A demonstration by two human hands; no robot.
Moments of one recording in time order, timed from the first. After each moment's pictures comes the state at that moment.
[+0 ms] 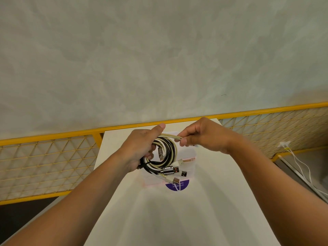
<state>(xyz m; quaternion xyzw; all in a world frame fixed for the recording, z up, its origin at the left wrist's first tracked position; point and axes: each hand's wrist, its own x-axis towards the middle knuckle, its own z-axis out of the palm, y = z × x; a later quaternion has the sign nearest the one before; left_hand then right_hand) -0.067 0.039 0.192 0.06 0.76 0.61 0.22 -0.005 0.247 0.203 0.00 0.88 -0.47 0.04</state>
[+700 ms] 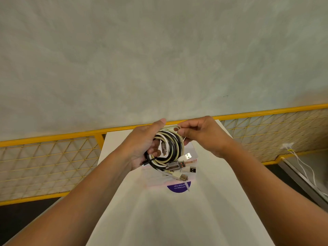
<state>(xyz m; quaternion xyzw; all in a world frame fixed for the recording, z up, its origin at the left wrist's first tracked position) -0.064 0.043 0.207 0.07 0.67 0.69 0.27 -0.018 0.240 0.185 0.00 0.80 -0.59 -0.09</state>
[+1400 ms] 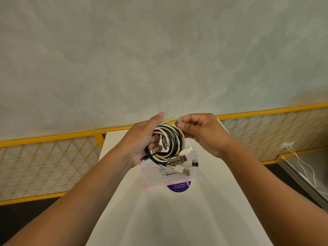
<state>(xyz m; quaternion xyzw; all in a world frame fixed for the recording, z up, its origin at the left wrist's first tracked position) -0.064 0.046 0.213 0.06 0.65 0.71 0.25 -0.014 0.229 0.193 -0.02 0.68 -0.73 -0.10</state>
